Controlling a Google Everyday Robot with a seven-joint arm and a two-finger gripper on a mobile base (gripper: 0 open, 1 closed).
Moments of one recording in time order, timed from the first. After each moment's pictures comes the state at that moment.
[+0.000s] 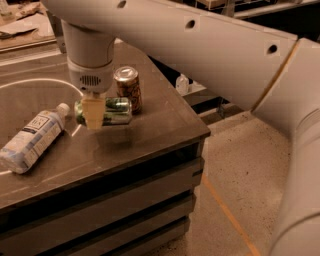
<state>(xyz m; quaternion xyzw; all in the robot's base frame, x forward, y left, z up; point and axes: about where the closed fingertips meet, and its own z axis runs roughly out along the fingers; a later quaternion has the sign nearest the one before) 0.519 0.145 0.895 -0.74 0.66 0.02 0.11</state>
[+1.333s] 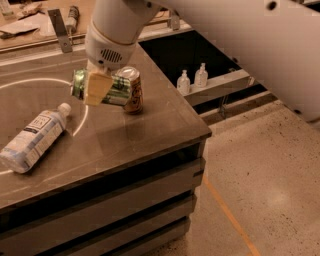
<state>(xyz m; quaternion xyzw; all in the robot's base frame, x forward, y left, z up) 0.532 0.139 0.958 -0.73 0.62 0.10 0.25</state>
